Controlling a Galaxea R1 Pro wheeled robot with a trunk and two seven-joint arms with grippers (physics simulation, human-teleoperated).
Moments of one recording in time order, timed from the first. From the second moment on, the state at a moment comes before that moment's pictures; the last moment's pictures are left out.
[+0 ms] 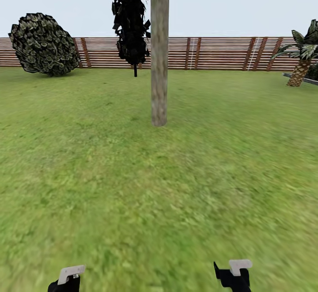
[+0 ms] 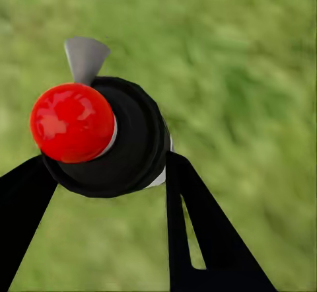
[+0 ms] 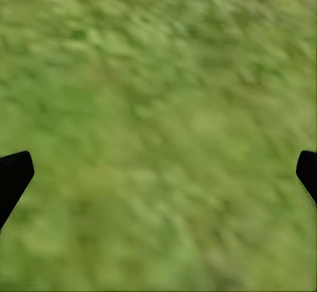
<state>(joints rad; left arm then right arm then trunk) -0.33 0.15 0.13 -0.31 0.02 -0.18 0.01 -0.40 -0.08 0.00 -0.18 0.02 -0.46 0.00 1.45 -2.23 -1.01</state>
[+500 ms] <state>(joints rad) -0.33 0.15 0.13 -0.31 0.02 -0.18 0.01 -0.40 -0.08 0.00 -0.18 0.02 -0.46 0.00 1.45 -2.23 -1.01</state>
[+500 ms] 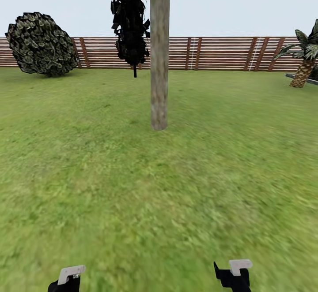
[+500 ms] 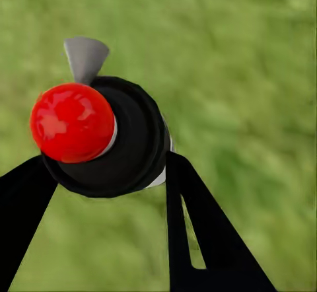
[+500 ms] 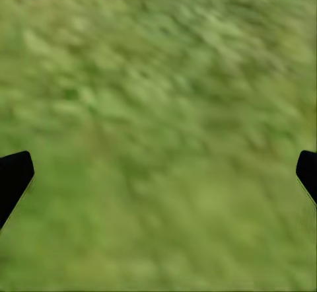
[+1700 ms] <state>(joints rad) -0.33 0.15 0.13 -0.31 0.02 -0.18 0.01 -0.40 -0.08 0.00 -0.18 0.02 -0.46 0.00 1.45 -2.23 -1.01</state>
